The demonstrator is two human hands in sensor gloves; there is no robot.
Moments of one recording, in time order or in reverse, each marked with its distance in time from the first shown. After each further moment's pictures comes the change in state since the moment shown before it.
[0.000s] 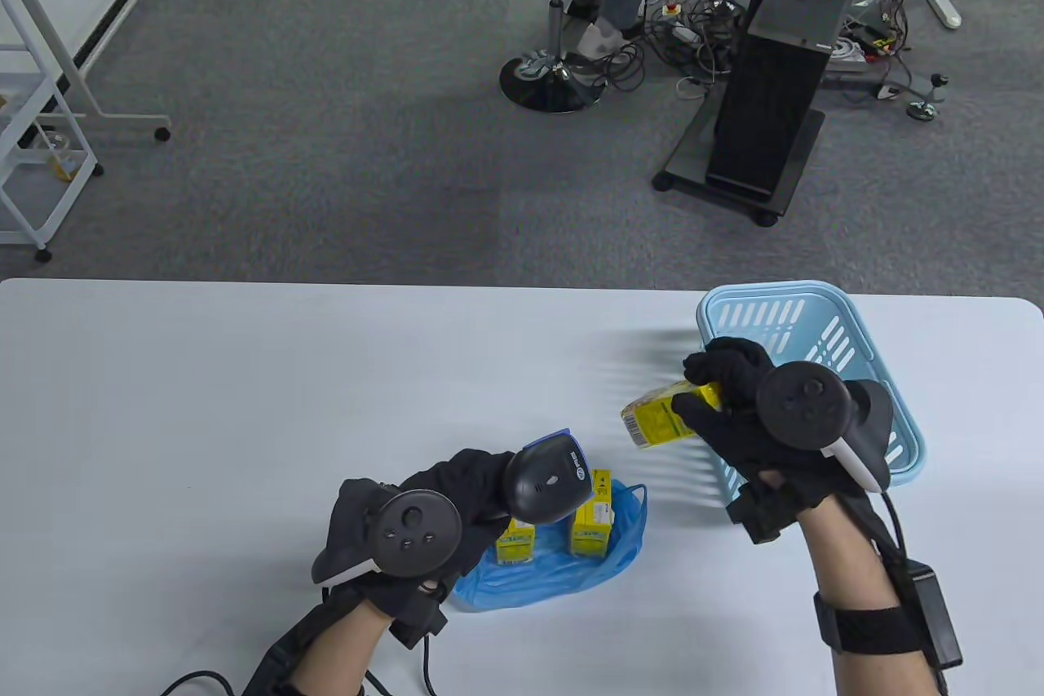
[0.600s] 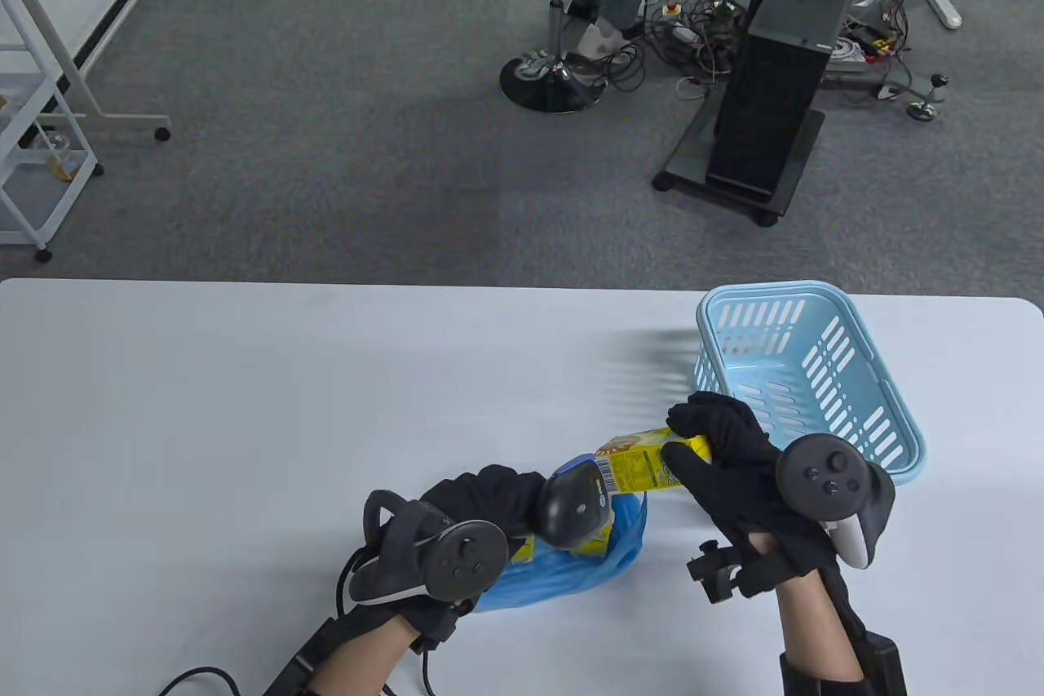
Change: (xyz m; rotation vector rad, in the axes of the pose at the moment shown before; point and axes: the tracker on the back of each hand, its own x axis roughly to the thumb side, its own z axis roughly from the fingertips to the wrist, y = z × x) left_hand 0.022 -0.015 -0.004 -0.035 -0.028 -0.175; right_hand -0.010 0.024 0.047 -0.077 0.036 -0.267
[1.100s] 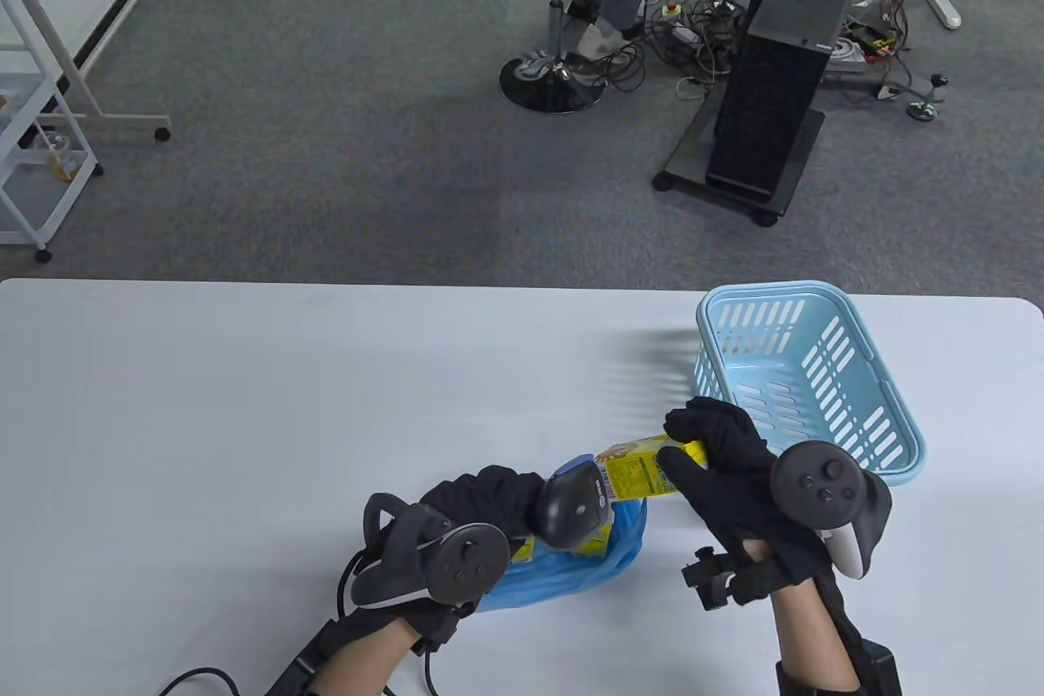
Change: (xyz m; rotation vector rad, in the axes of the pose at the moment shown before) left_hand 0.000 -0.001 0.001 -0.020 0.011 0.004; right_hand 0.003 0.003 0.002 -0.013 0.017 -0.002
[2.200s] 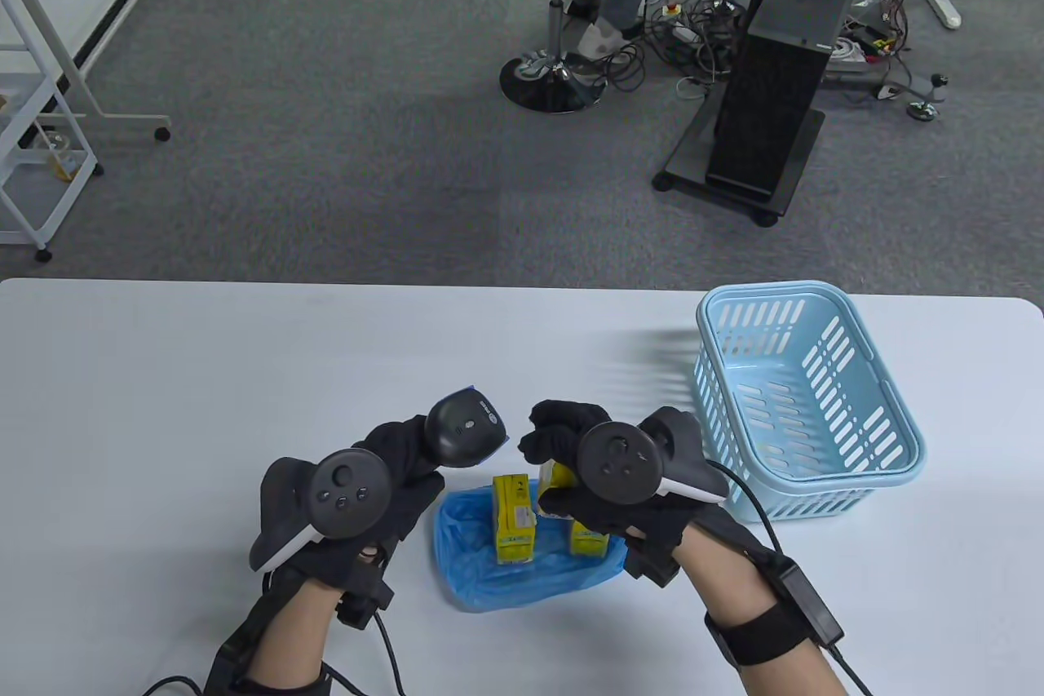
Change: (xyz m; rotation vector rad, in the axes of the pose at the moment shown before) left_hand -0.090 0.031 0.025 0.055 0.319 0.155; right_hand 0.094 0.099 -0.032 0.471 -0.438 0.435
